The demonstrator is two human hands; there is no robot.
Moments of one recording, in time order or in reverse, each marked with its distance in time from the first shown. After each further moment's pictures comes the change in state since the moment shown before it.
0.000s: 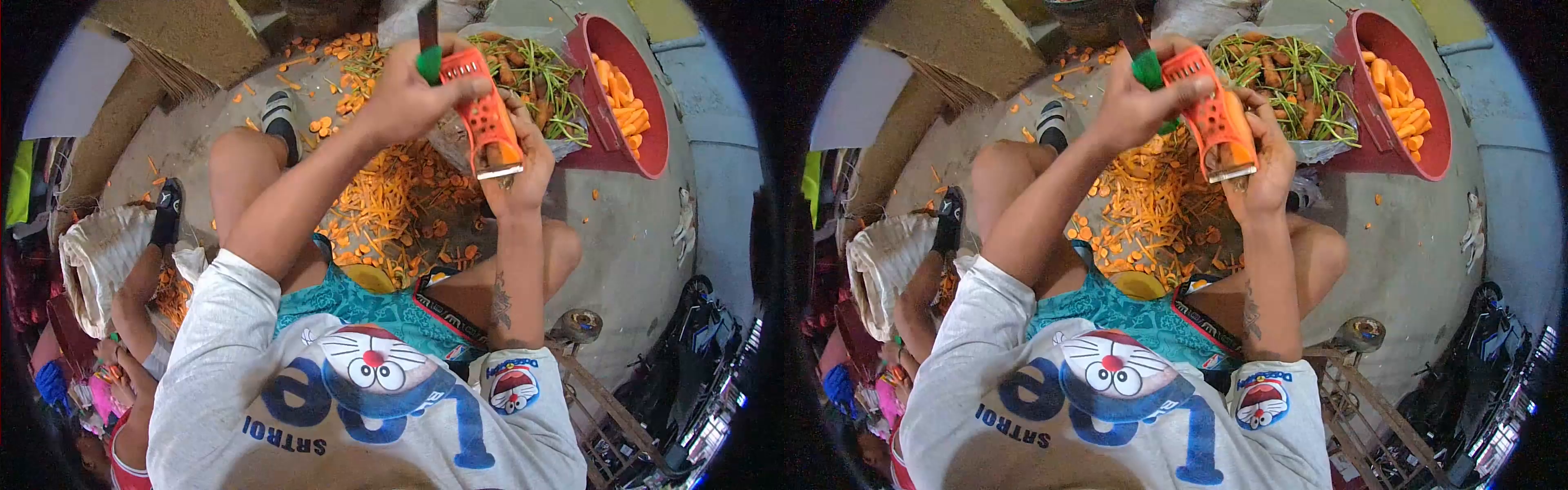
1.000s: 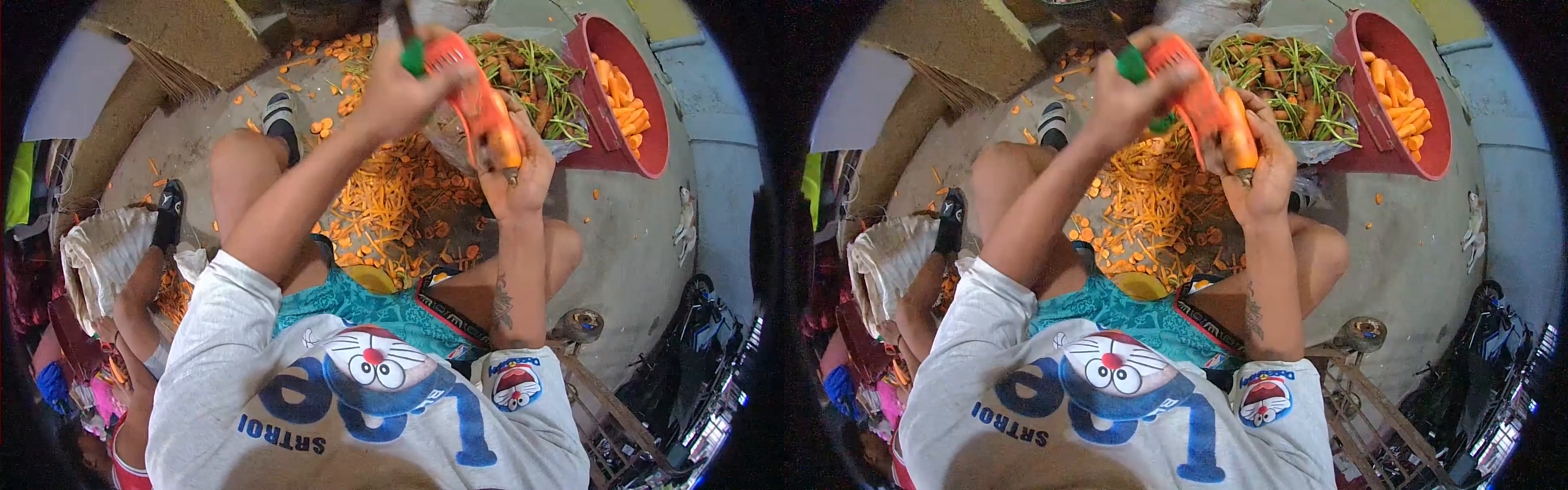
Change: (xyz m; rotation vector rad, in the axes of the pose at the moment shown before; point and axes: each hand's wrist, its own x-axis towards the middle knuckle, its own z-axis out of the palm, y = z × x) left_hand -0.010 0.016 -0.002 0.023 0.000 0.054; right_hand -0.007 -0.006 0.007 0.048 0.043 0.085
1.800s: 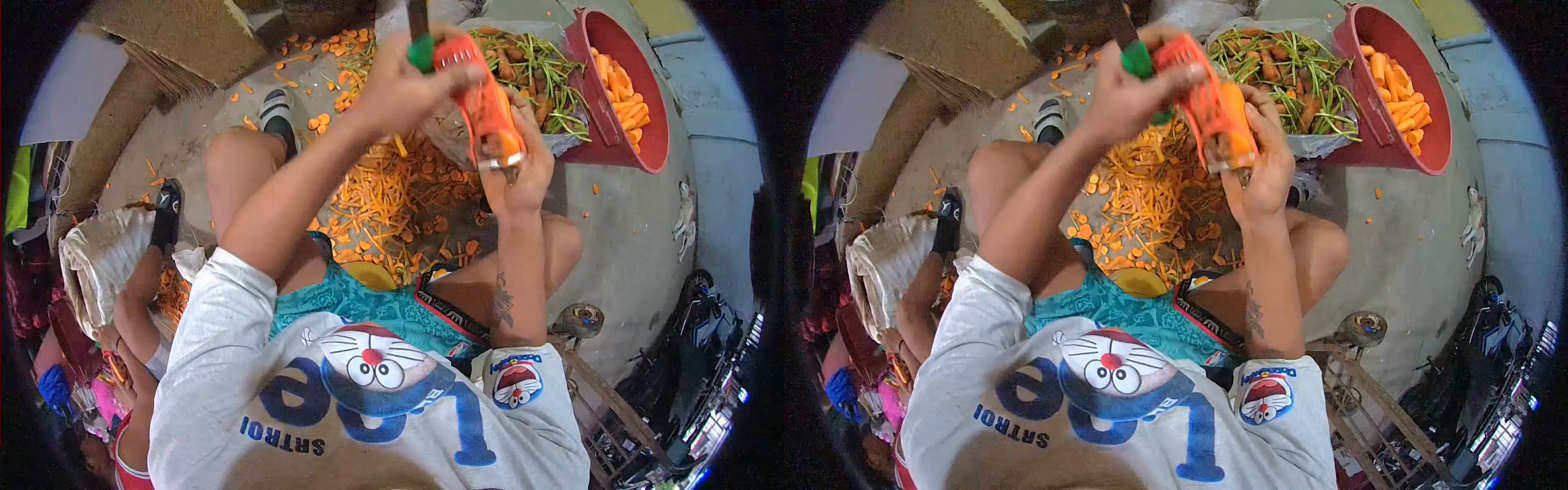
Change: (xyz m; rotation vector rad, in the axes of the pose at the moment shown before) left_hand 0.004 -0.001 0.002 -0.053 -0.034 -0.038; right_hand 0.010 0.008 -0.032 -0.033 -0.184 -0.061
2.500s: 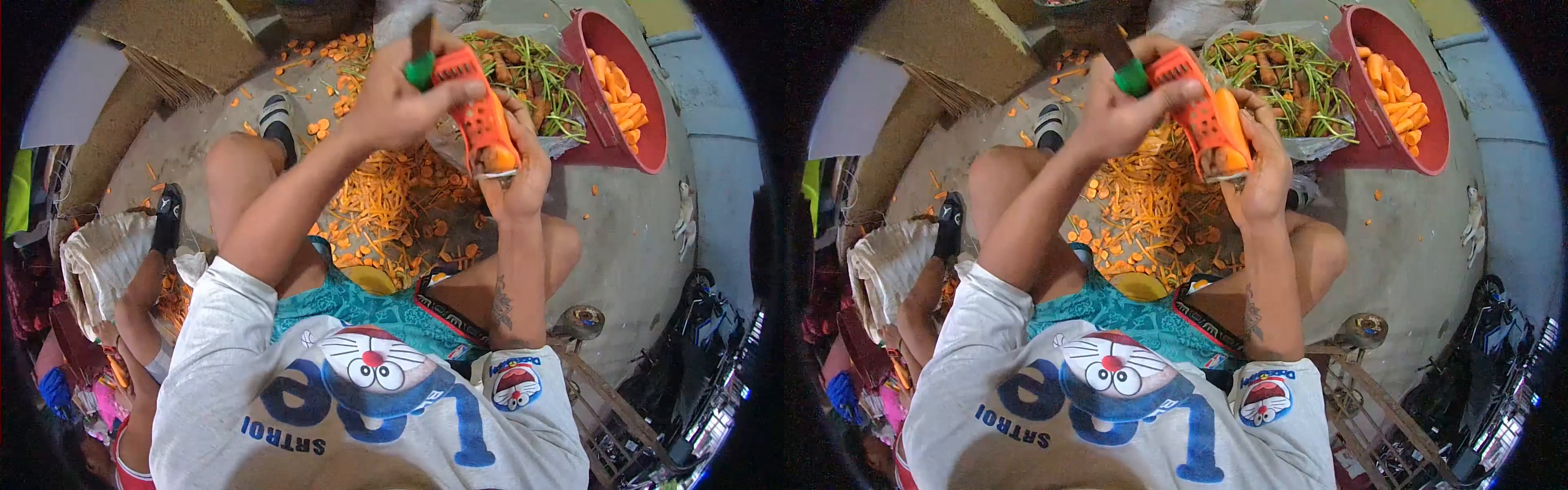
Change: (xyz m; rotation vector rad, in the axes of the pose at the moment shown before) left_hand -0.001 -0.005 0.002 0.050 -0.029 0.241; right_hand -0.002 -0.009 0.012 -0.045 0.068 0.041
